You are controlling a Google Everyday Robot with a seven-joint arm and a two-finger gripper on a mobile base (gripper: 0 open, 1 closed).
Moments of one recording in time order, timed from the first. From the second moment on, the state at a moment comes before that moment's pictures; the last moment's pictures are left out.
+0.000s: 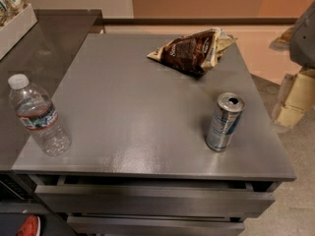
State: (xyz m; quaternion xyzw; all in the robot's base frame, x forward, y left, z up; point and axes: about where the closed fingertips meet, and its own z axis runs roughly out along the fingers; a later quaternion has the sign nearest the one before) arm 0.438 -0.217 0.976 -0.60 0.78 -0.03 0.16
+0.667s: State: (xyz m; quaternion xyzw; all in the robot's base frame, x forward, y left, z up) arm 0.438 -0.210 0.975 -0.61 0.78 -0.01 0.17
